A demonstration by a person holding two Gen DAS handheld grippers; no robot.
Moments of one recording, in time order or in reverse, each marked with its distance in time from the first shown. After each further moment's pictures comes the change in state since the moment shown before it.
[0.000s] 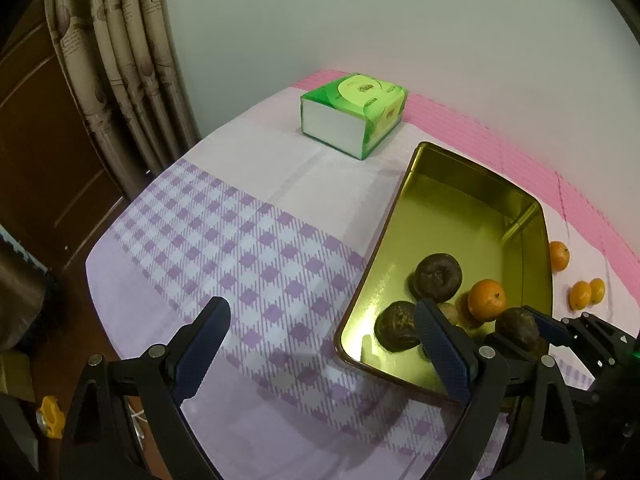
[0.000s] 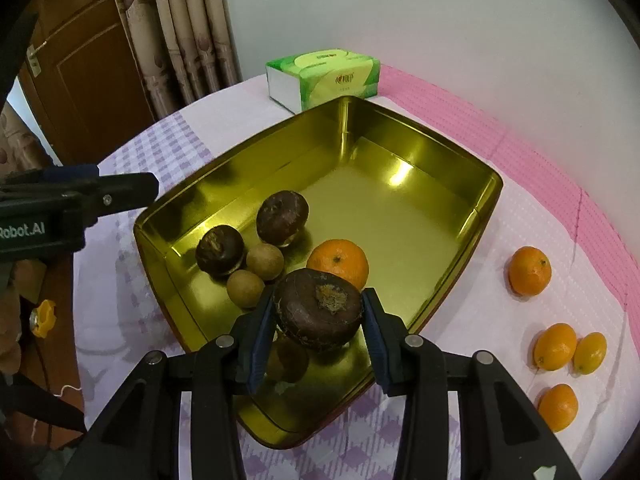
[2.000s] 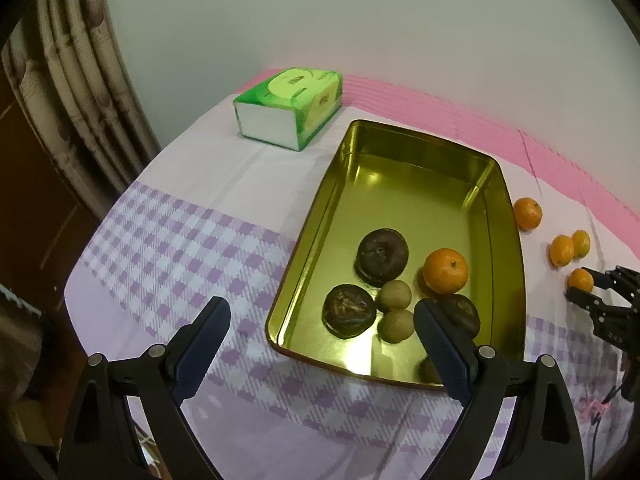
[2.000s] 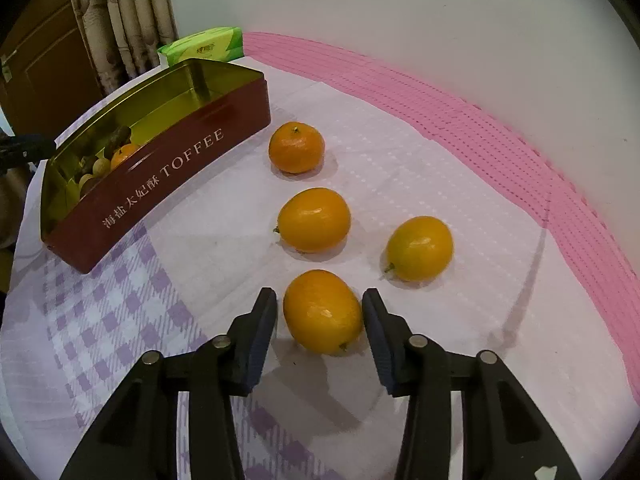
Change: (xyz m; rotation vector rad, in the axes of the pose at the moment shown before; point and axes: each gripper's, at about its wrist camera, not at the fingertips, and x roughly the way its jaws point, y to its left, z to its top) left arm 0.001 -0.045 -0.011 0.178 -0.001 -0.062; right arm -0.029 -0.164 -0.090 0.050 0.042 -0.098
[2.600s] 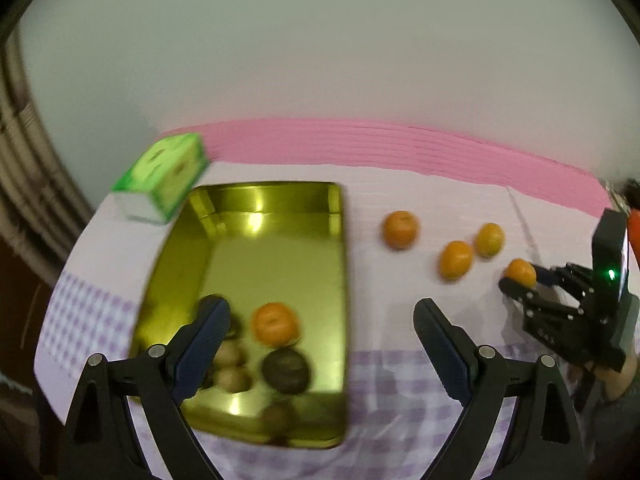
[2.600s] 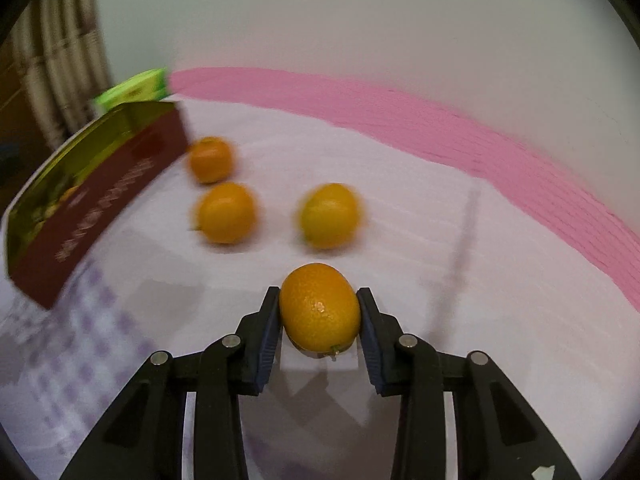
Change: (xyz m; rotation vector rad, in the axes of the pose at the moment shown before) left arm -0.016 -0.133 0.024 0.234 -0.086 -0.165; right arm -0.010 -0.032 -0.032 0.238 -0.098 -0.180
